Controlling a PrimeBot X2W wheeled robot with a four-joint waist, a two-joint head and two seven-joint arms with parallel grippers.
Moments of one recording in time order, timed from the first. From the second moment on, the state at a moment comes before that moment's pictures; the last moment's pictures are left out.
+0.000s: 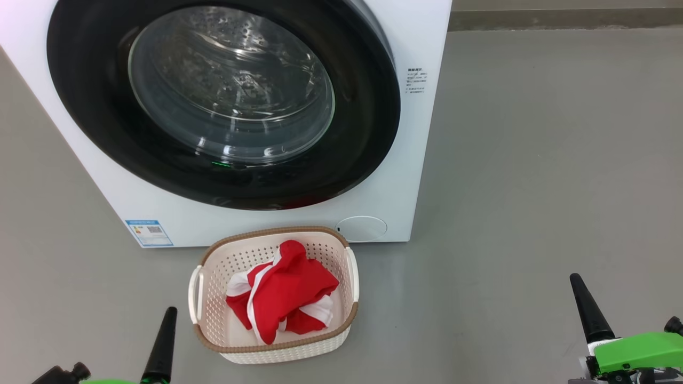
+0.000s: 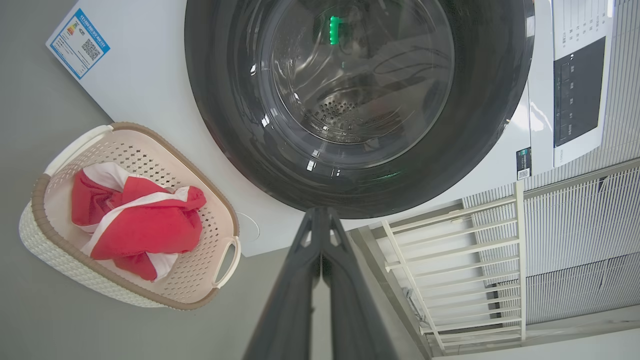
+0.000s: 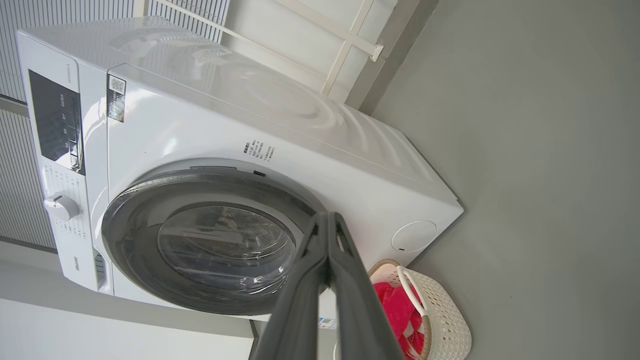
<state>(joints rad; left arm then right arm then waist) -0.03 0.05 0.05 0.25 -1.23 -0.12 0.01 0.01 -0.06 -0.11 0.26 1.32 0.13 0.01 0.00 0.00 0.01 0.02</state>
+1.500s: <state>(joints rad) -0.07 0.04 0.07 0.26 -1.60 -0.12 0.11 -0.06 -0.04 -0.13 0.27 1.60 0.13 0.11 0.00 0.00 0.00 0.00</state>
